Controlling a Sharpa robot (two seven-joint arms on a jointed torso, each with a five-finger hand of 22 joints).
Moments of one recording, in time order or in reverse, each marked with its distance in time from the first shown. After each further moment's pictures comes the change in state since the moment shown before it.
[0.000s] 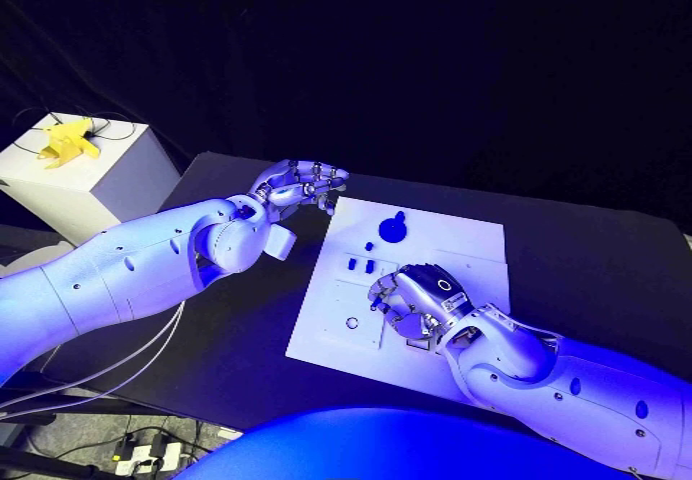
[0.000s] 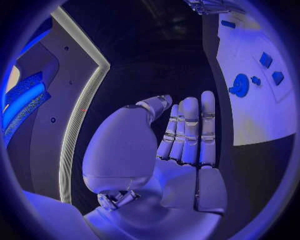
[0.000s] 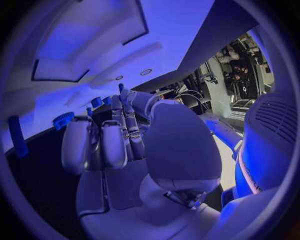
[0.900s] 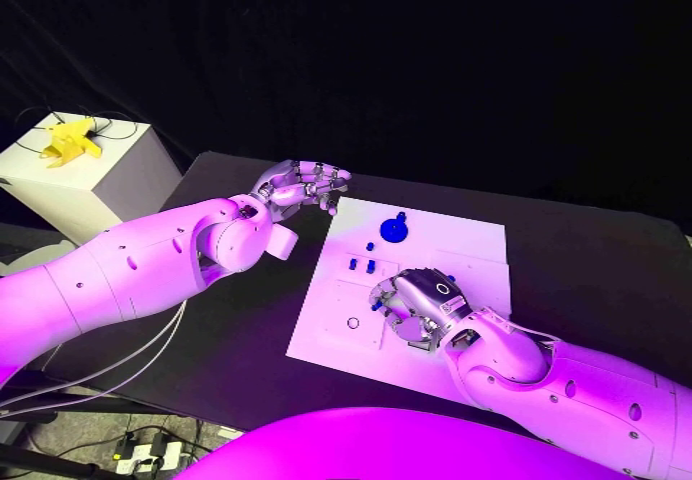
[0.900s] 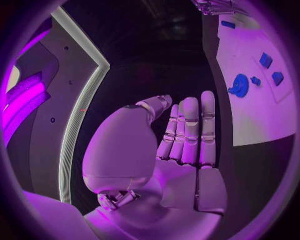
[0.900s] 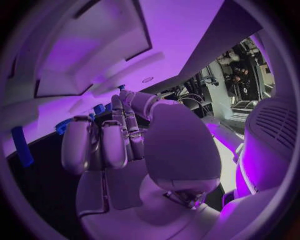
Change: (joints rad) left arm 0.000 0.001 0.000 -0.001 0.000 0.001 -0.004; left_hand 0.000 0.000 -0.003 0.003 0.000 0.000 0.000 0.000 0.000 -0.002 0.002 0.000 -0.002 0.000 0.000 0.000 -0.001 0.000 0.000 0.000 -0.007 -0.003; right arm -0.011 0.015 -0.001 -0.028 -0.010 0.017 -0.007; right_hand 0.007 0.006 0.003 -0.003 0.003 -0.003 -0.003 0.006 0.003 -0.001 -0.001 0.000 0.000 0.000 0.000 0.000 -0.002 0.000 -0.004 -0.004 0.000 -0.003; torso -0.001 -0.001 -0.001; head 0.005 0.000
